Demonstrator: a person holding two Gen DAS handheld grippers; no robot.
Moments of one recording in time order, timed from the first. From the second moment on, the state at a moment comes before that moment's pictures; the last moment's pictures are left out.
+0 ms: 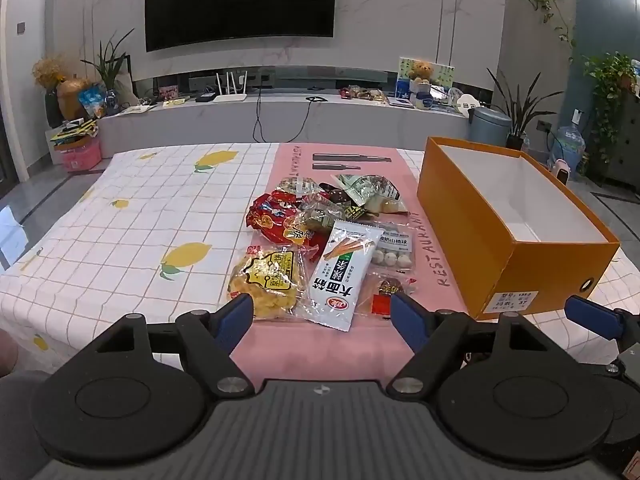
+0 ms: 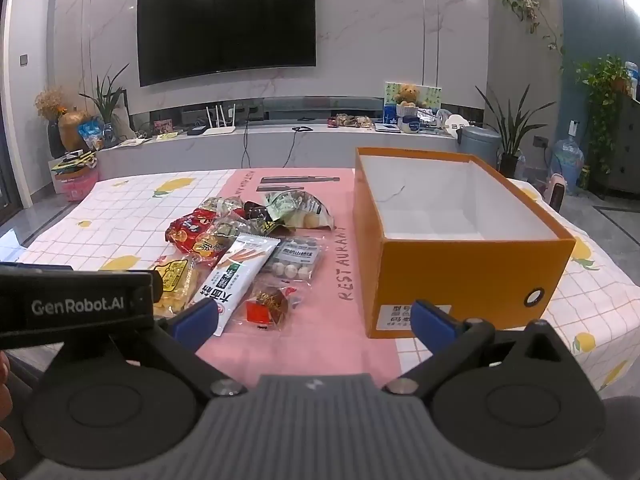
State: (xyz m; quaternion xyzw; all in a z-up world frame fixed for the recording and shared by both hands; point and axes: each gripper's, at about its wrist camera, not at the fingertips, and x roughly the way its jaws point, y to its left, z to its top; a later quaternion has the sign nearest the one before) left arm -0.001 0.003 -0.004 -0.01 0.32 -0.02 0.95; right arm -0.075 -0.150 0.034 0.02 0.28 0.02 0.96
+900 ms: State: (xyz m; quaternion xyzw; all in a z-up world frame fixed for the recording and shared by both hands) left arm 0.002 0.005 -0.006 -0.01 0.33 -0.02 0.95; right arm -0.069 -0.148 0.033 0.02 0.29 0.02 0.96
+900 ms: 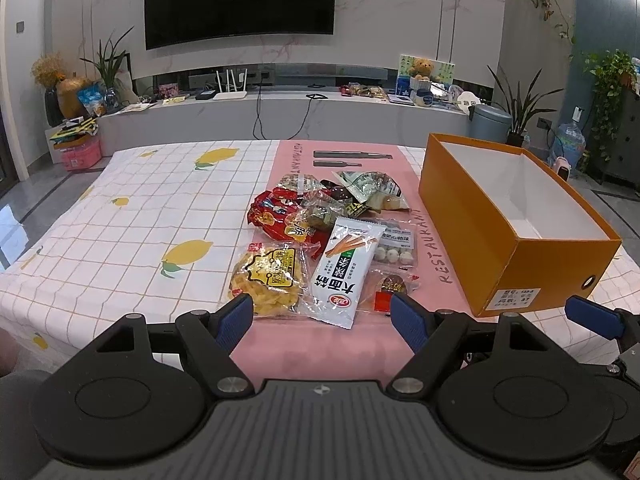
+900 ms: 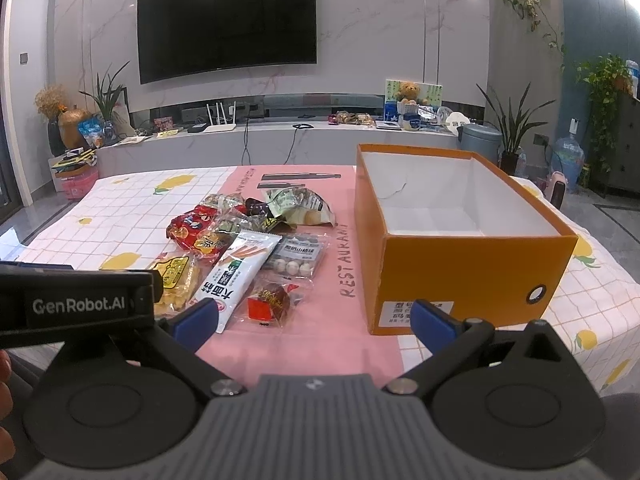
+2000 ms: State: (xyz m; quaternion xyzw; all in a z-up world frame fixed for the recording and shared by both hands) left arm 0.004 0.010 -0.009 -0.01 0.34 -0.02 0.94; right arm -0.067 -0.145 0.029 0.01 0.29 0.03 0.96
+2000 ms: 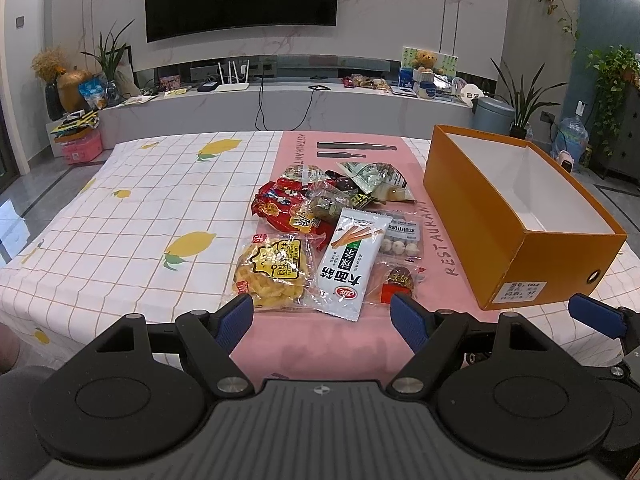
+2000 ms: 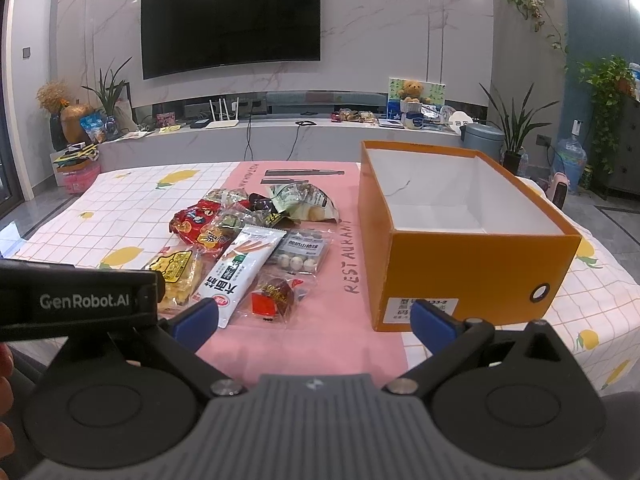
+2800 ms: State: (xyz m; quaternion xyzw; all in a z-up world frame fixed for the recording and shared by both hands) left arm 0.074 0.072 0.026 0.01 0.32 0.03 0.95; right arm 0.025 -0.138 0.024 0.05 0.33 0.09 0.94
